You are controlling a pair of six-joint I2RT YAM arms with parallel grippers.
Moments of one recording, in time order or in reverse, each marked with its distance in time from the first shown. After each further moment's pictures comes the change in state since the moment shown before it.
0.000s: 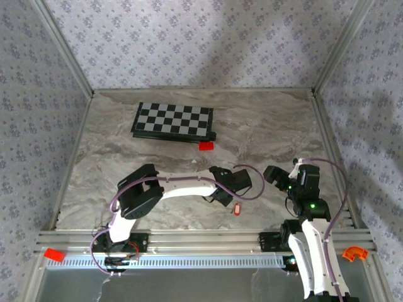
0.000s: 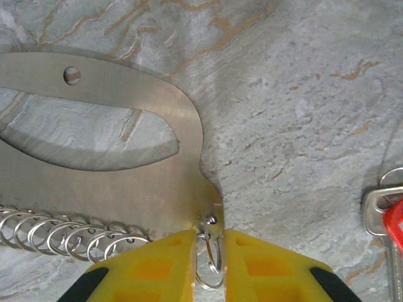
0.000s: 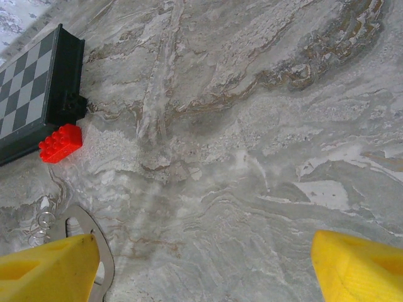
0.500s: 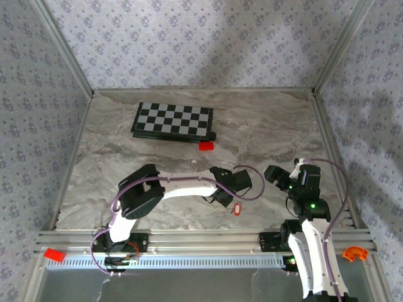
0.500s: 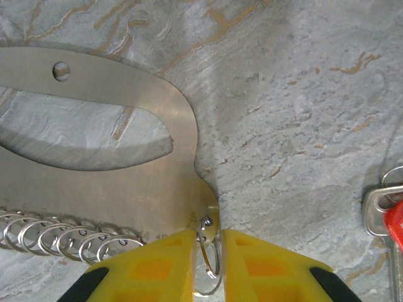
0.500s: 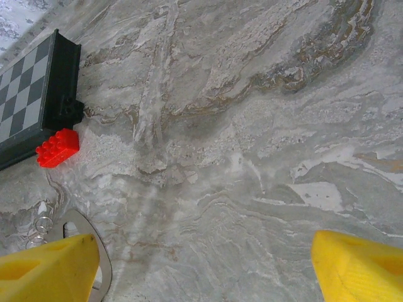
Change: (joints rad) left arm 0.000 0.010 0.000 0.001 0.007 0.000; right arm -0.018 -0.001 0.000 0.000 0.000 0.000
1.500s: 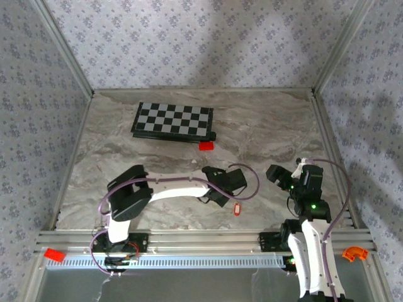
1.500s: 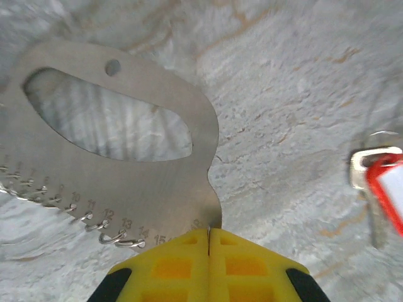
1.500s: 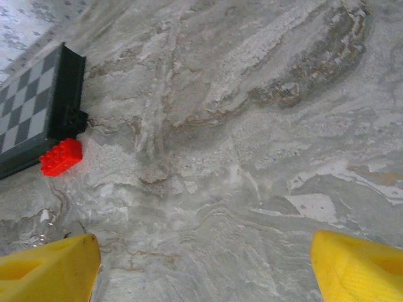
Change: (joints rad) left arm 0.013 -0.162 -0.094 0.017 0.007 -0.015; right arm -0.042 -0.023 0.000 0.017 -0.030 -0.026
